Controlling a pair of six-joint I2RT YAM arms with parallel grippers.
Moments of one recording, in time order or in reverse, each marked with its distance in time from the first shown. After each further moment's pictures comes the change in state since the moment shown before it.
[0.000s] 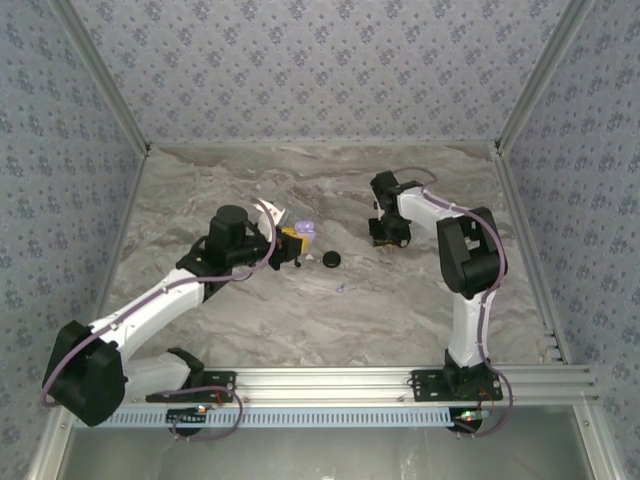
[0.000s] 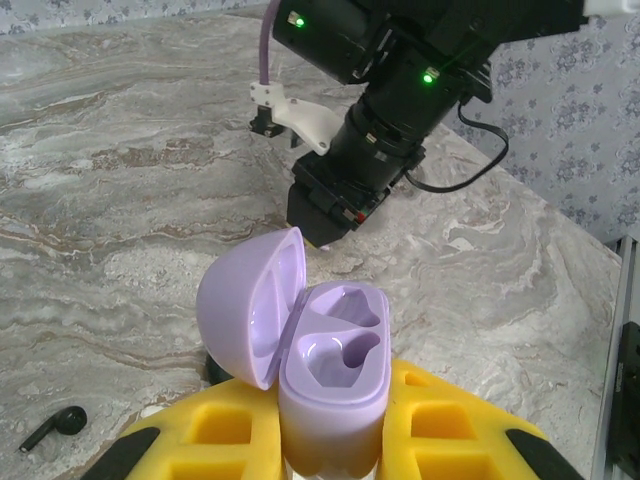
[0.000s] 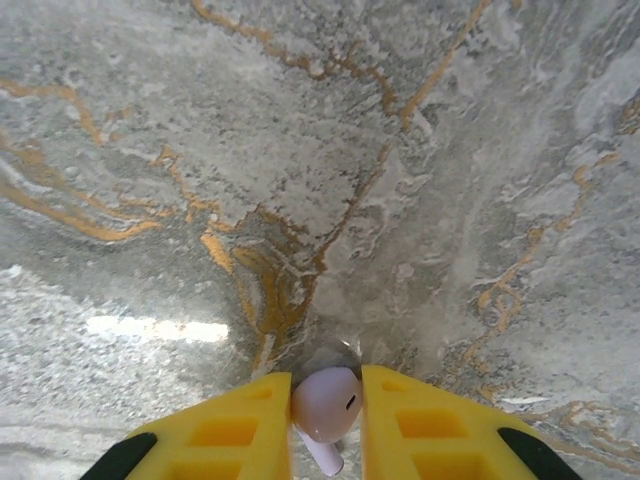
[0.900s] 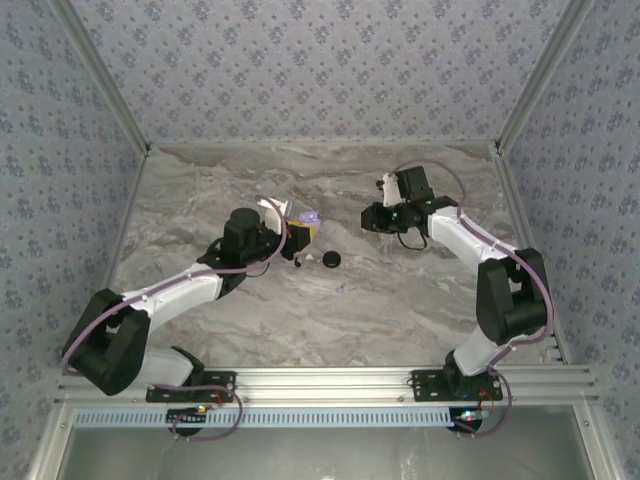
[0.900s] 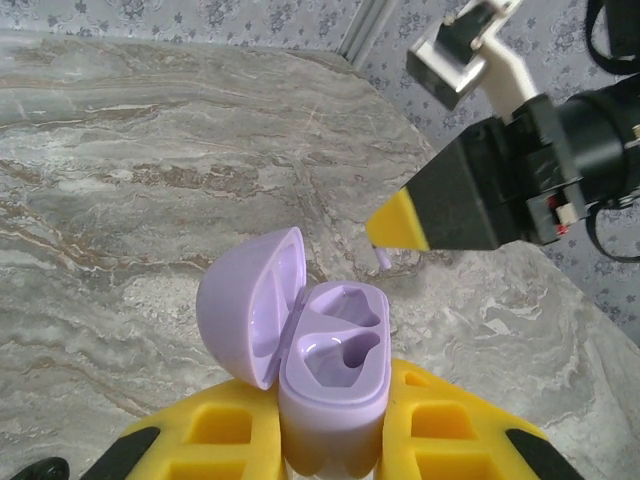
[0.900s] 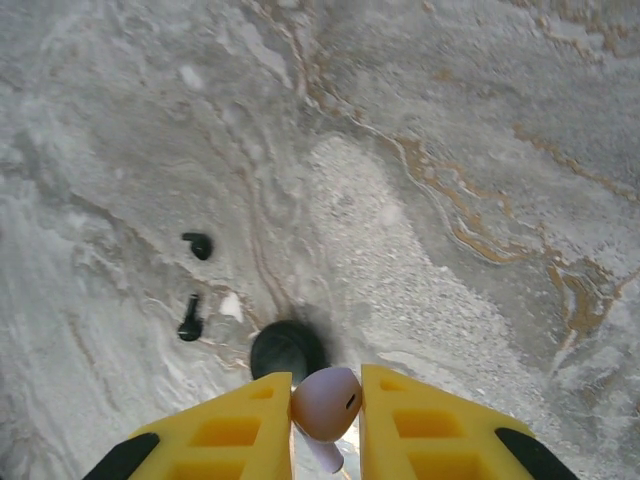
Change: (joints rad) left arm -0.028 0.175 -0.047 0.320 -0.130 -0.203; right arm -0.037 -0.389 -0.255 0.380 -0.417 0.077
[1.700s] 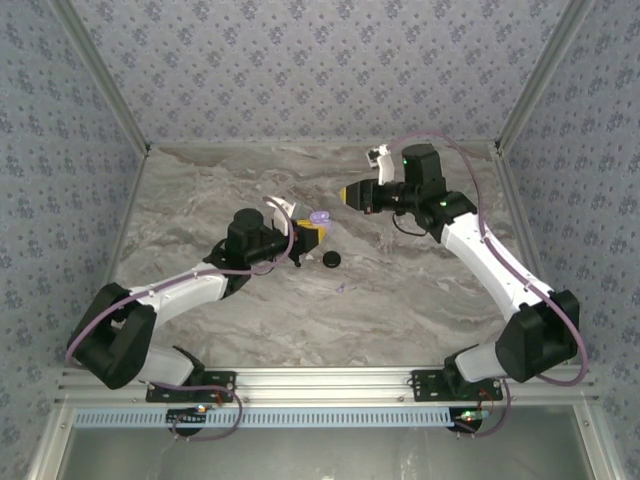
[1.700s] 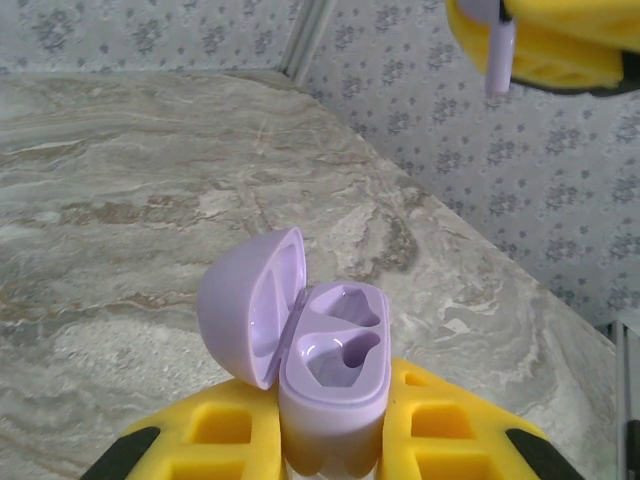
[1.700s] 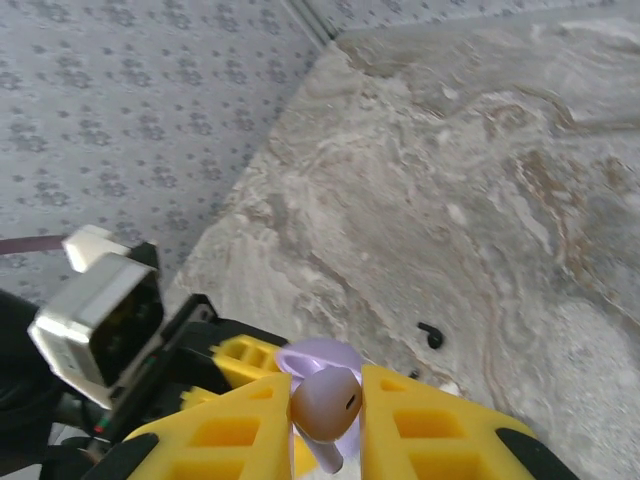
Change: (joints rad) left arm -0.028 0.034 0.007 0.115 0.092 0.036; right arm 0.100 -0.208 0.116 0.078 -0.156 0.031
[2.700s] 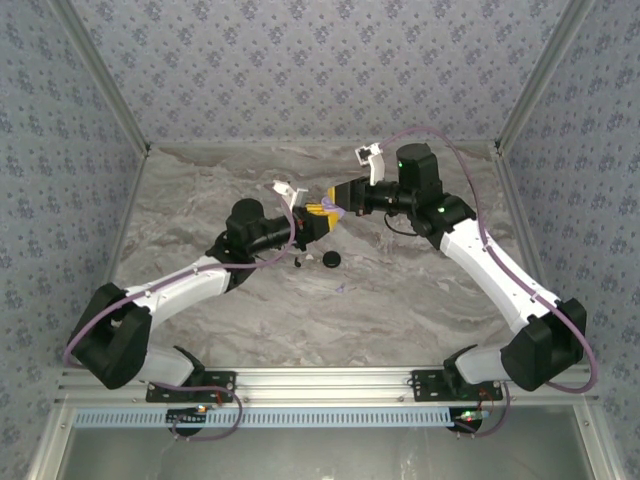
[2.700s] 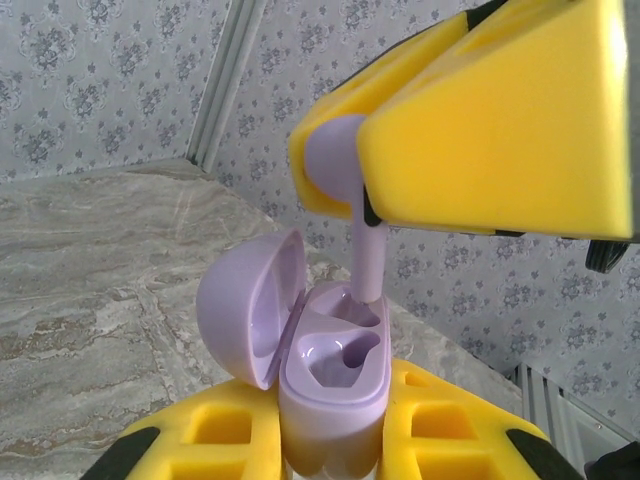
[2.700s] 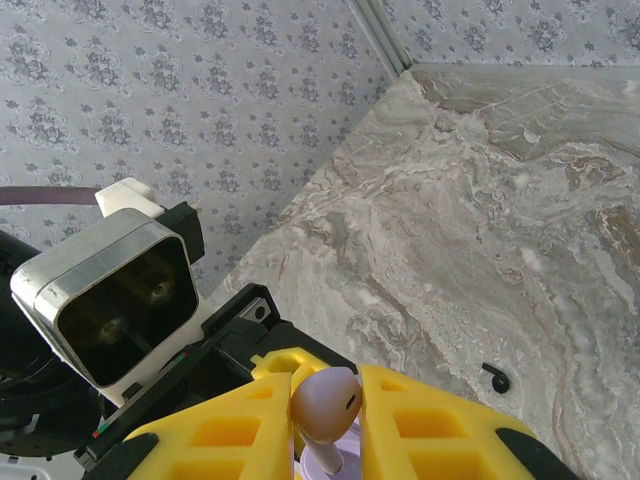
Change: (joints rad) left arm -0.038 0.001 0.104 0.093 0.066 -0.078; right arm 0.075 -0.039 0.011 0.064 -0.009 0.008
